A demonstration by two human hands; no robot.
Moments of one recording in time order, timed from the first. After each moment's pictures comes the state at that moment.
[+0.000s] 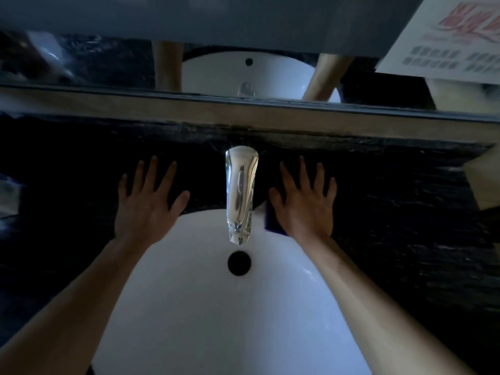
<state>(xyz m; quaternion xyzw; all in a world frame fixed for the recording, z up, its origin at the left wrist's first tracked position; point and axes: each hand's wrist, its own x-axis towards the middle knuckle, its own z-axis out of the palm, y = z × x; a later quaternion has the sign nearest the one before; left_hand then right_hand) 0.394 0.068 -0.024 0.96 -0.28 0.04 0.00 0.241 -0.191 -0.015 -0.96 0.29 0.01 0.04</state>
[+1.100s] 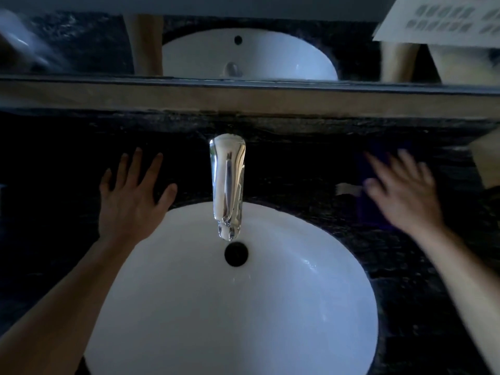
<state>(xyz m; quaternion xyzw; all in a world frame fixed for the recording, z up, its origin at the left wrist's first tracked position) 0.394 0.068 -0.025 0.96 -0.27 0.05 0.03 0.133 -0.356 -0.022 -0.95 0.32 0.04 0.02</state>
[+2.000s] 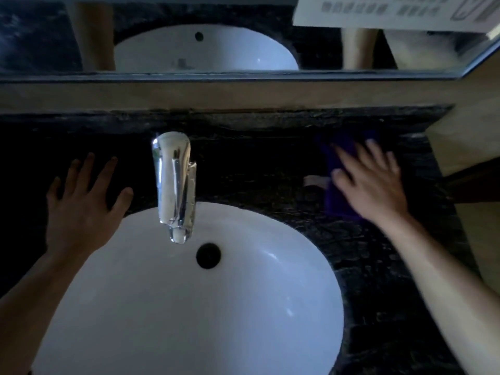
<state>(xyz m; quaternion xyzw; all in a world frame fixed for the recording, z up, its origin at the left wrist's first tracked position) 0.397 0.067 -0.032 0.96 -0.28 0.08 0.04 0.127 -0.362 -0.018 -0.94 0.33 0.02 0.04</state>
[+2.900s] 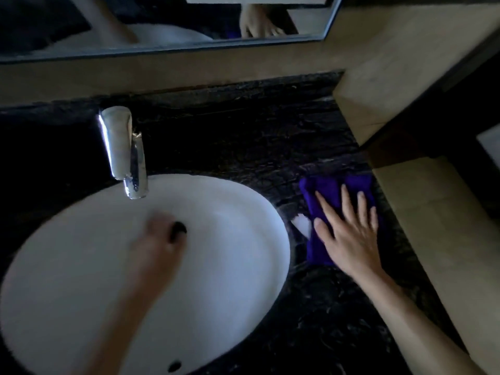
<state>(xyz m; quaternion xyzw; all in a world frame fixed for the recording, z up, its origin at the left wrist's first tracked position) 0.198 0.030 -0.009 0.93 -0.25 -0.18 0.21 -0.072 -0.235 -0.011 -0.89 0.44 0.05 0.04</state>
